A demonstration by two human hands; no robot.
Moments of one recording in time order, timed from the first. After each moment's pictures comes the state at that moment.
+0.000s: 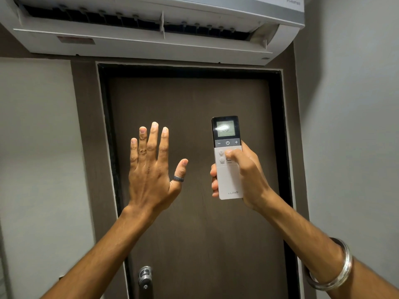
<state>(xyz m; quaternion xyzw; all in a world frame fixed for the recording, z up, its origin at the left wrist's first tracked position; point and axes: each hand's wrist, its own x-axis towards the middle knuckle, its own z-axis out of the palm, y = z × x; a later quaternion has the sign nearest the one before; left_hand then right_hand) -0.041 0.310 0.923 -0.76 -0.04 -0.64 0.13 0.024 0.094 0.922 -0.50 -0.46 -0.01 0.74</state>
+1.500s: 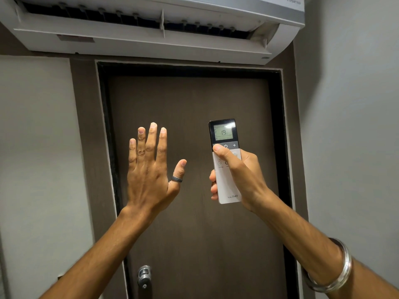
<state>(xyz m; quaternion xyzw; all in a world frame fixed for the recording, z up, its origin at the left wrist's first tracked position) -0.040 0.313 0.920 -0.75 -0.04 -0.64 0.13 0.008 0.099 0.925 -0.55 -0.35 -0.04 0.76</state>
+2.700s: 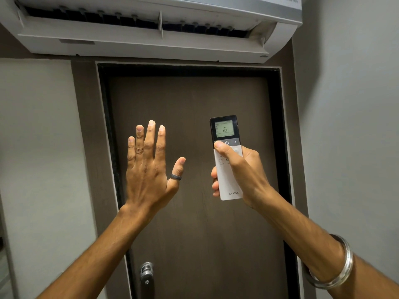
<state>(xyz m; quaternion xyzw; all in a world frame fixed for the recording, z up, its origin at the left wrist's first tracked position) -0.049 0.309 0.921 -0.75 -0.04 -0.64 0.13 0.001 0.088 0.926 -0.55 -0.35 -0.05 0.76</state>
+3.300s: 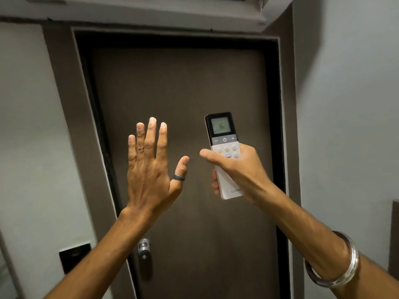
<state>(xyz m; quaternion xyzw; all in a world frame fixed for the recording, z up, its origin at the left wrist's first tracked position) -0.050 0.286 0.876 -0.78 -0.02 -0.62 0.09 -0.003 0.082 0.888 -0.62 -0.31 -0.07 0.72</state>
